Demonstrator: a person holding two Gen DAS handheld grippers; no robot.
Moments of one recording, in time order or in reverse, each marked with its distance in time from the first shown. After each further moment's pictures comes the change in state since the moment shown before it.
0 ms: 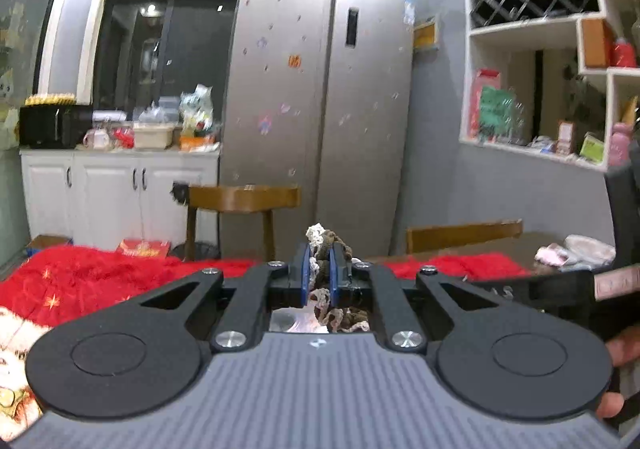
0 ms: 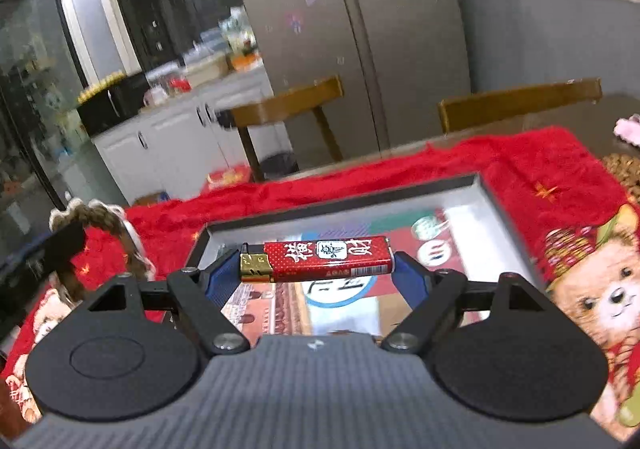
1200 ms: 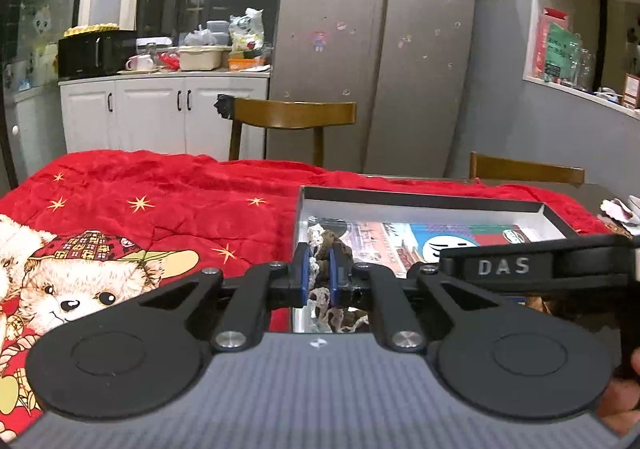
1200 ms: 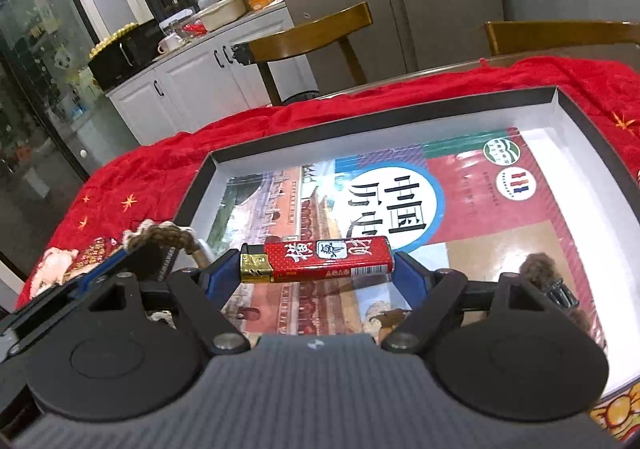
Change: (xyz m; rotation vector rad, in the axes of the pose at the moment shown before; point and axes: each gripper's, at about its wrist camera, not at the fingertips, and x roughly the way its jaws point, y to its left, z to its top) left arm 0.075 0.022 -0.076 -0.063 0.201 0.154; right arm 0.067 0.008 -0.033 0.014 0.159 0.086
